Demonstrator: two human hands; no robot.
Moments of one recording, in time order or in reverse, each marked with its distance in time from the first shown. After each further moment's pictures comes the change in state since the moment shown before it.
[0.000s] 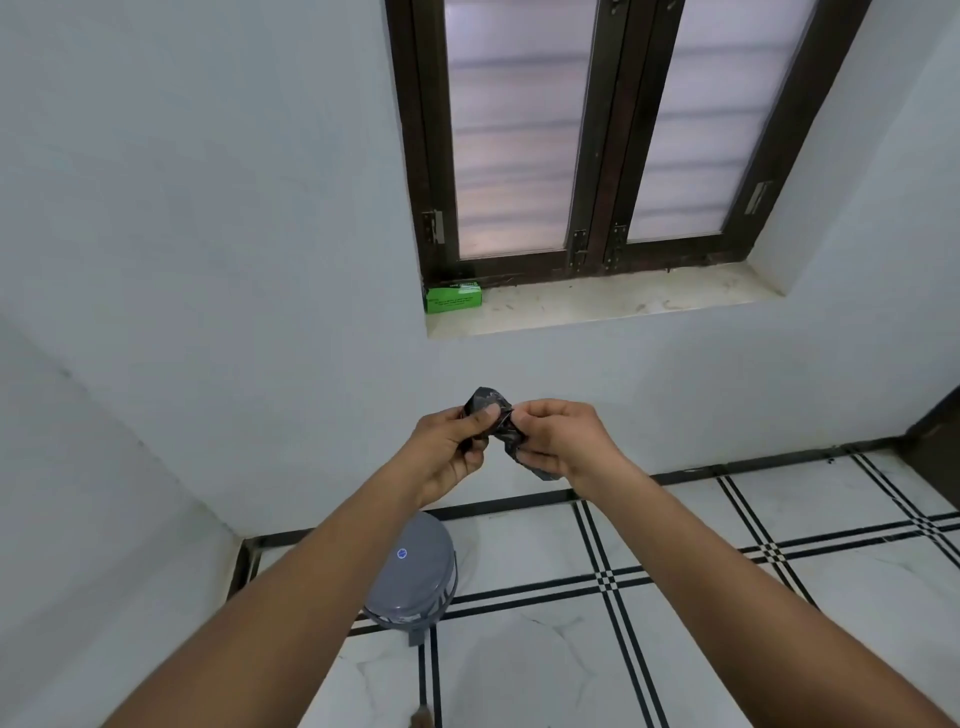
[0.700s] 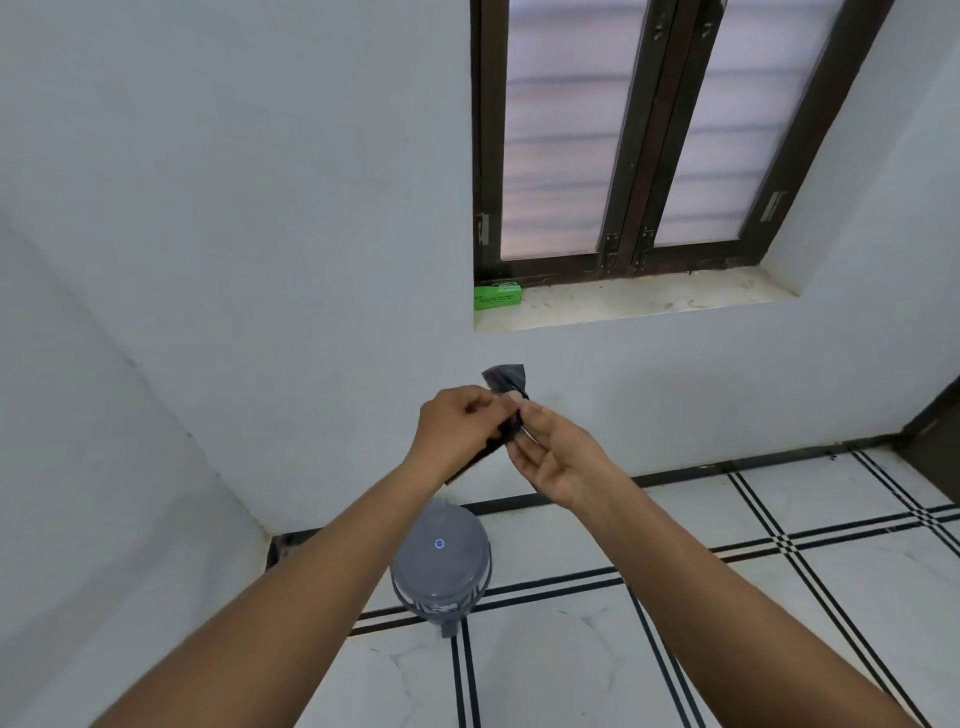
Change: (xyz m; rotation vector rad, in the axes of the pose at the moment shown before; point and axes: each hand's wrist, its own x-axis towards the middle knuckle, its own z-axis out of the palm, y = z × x) left_hand -0.104 0.037 -0.073 0.866 0.259 0.489; right_hand -0.046 0.040 0.129 0.517 0.007 0.145
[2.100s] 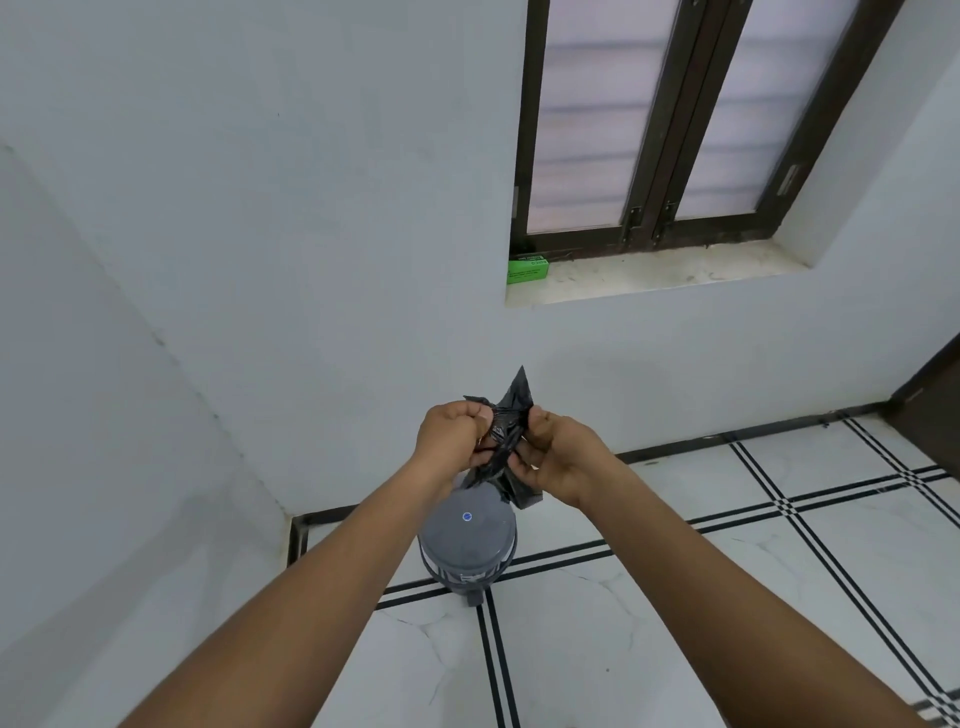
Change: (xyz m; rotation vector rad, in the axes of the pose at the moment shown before) left_hand -0.029 -0.078 -0.075 -0.478 -0.117 -0.410; right_hand -0.012 0.085 0.067 -0.024 0.104 0.075
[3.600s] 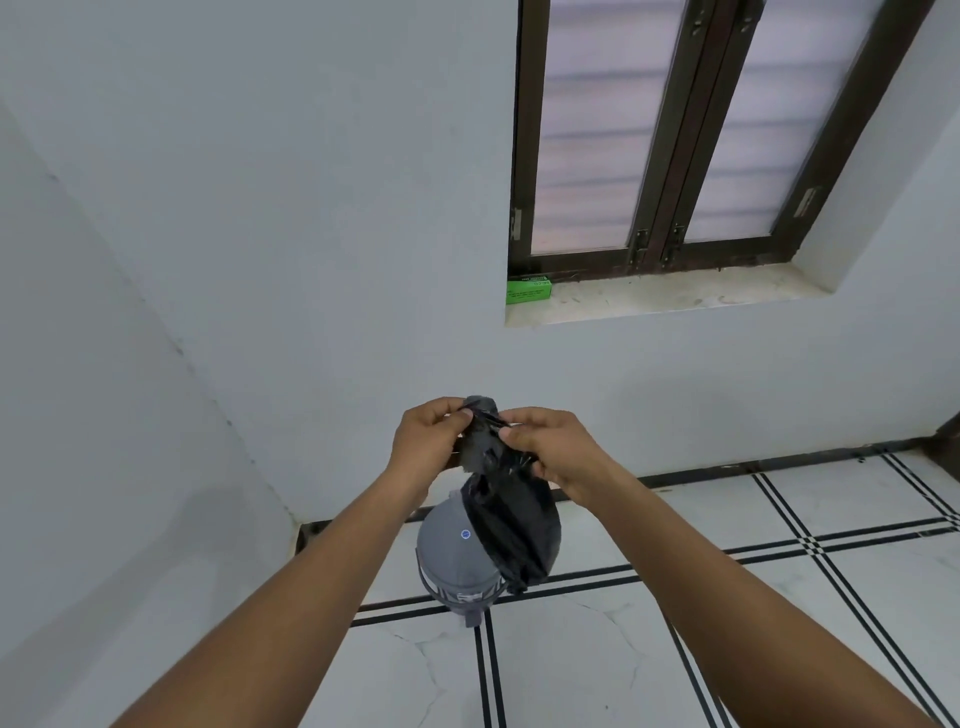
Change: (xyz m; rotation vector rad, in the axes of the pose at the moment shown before) left_hand -0.008 0.015 0.025 -0.027 0.080 0.145; right_hand -0.005 -0.045 -0.031 -0.591 -0.156 -0.247
